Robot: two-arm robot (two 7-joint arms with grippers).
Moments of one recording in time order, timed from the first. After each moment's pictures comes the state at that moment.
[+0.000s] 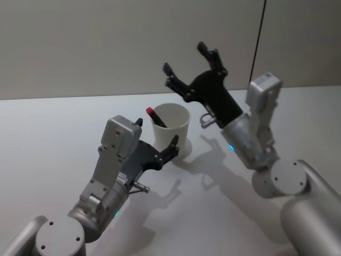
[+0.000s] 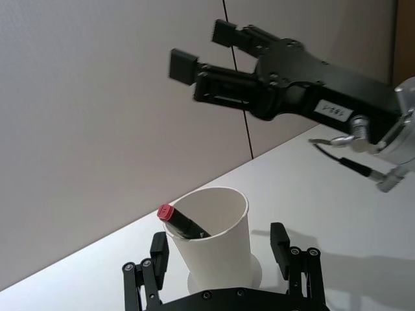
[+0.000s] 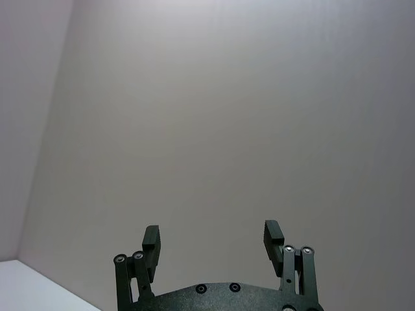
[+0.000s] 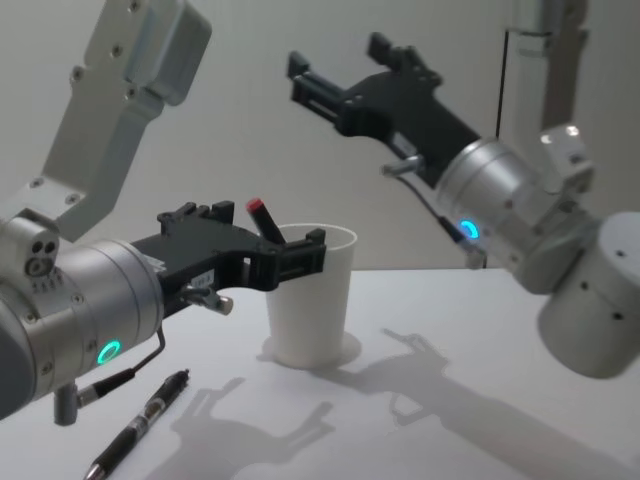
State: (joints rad) left arm -0.24 0.38 0.45 -1.63 -0.20 0.01 -0.01; right arm 0.65 -0.07 -0.29 -0.87 0.13 -0.74 0.40
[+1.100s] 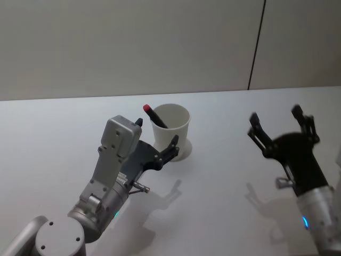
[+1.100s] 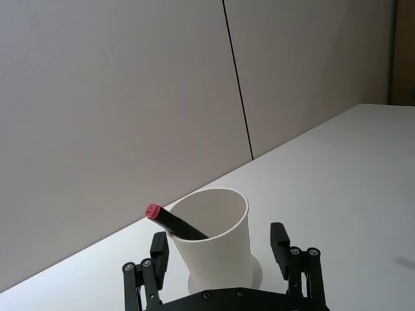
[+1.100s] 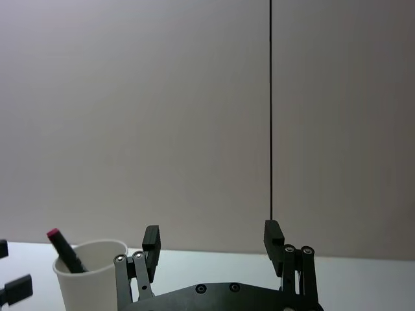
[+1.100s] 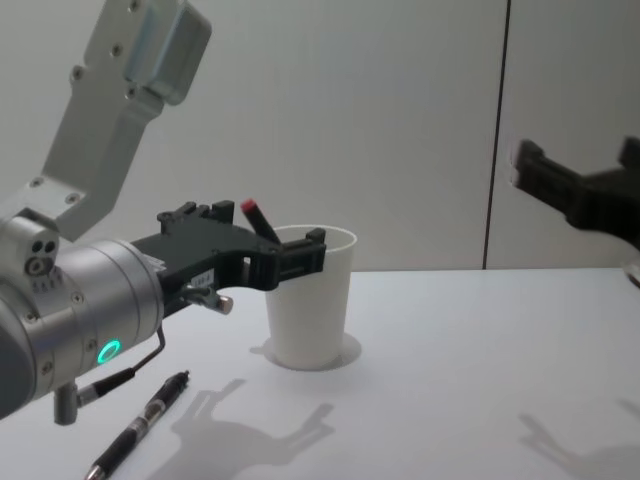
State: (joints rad) left arm -0.24 0.38 0.45 -1.63 -0.20 0.01 -0.01; right arm 0.04 0.17 -0.27 -1.65 0.15 -0.32 -0.03
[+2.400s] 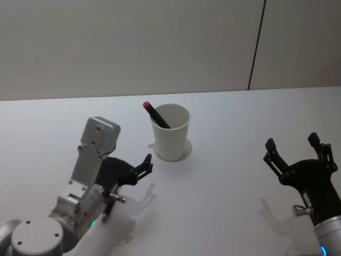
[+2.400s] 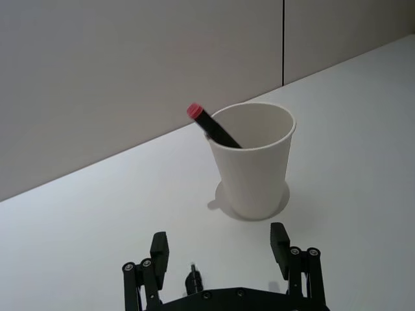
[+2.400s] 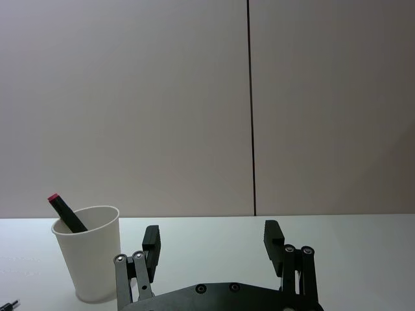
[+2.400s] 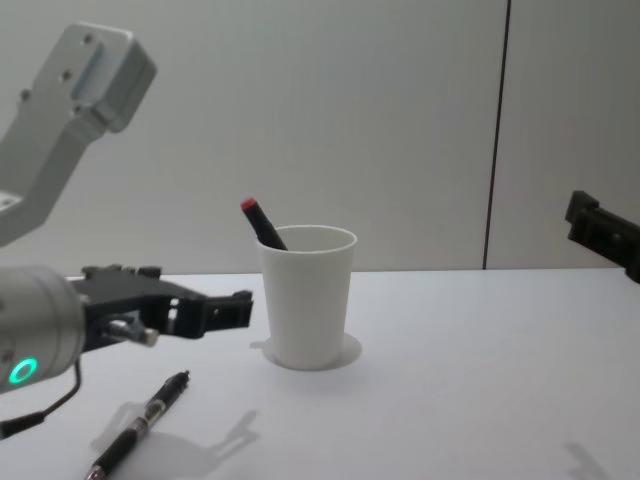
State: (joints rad) left arm -0.18 0.45 0.40 -1.74 -0.32 0.30 0.06; right arm -0.10 0.24 -0.26 -1.77 0.20 -0.27 -0.08
